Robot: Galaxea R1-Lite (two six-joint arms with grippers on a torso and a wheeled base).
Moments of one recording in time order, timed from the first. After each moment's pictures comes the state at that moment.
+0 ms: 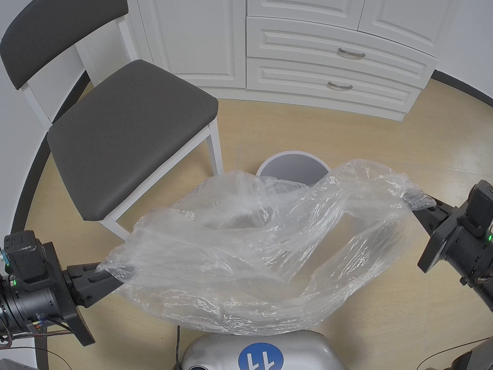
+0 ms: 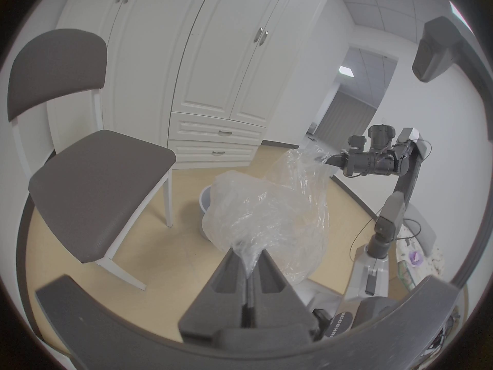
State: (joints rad) left arm -0.68 0.97 -0.41 -0.36 -0.12 0.00; right arm 0.87 1.17 -0.45 -0.74 -0.53 -0.10
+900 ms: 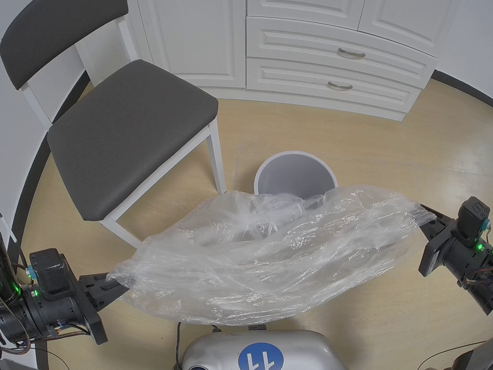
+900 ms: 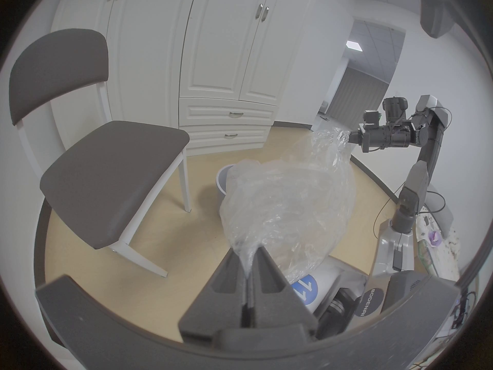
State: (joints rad) left arm -0.59 1.05 -0.31 -0.43 -0.10 0.11; right arm 0.74 1.18 -0.36 -0.75 -0.53 -0.20
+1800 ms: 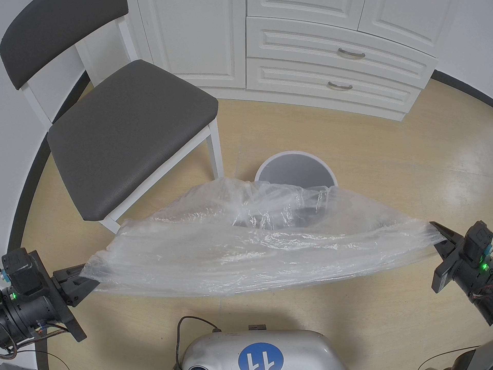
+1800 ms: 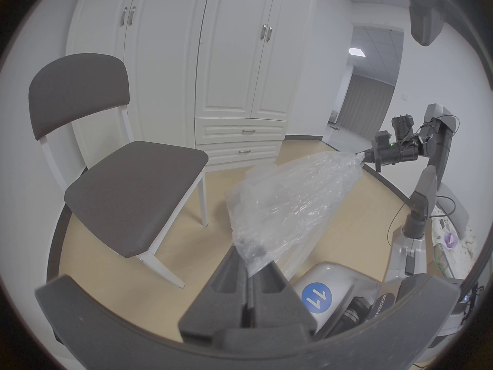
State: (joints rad) left arm -0.53 0.90 -0.27 -0.44 -0.05 0.15; right arm 0.66 1.08 -0.24 -0.73 -0.52 -0.40
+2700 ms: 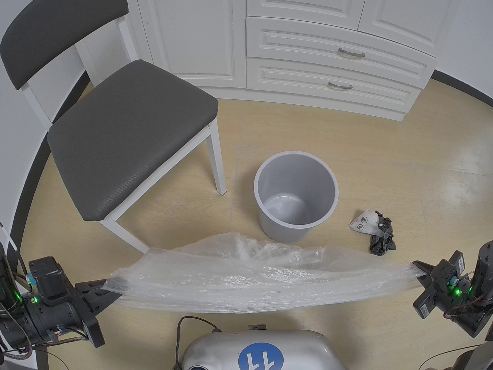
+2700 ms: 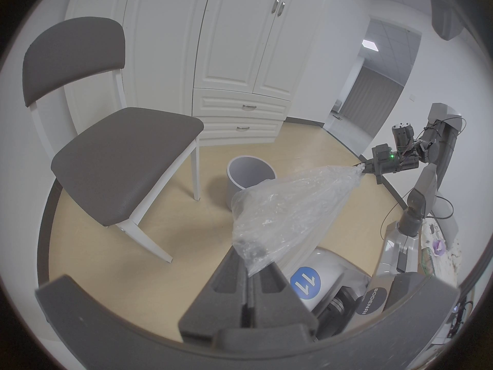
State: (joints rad) left arm -0.53 1.02 -0.26 -0.42 -0.06 0.07; right arm 0.58 1.21 -0.13 -0.69 -0.48 -0.51
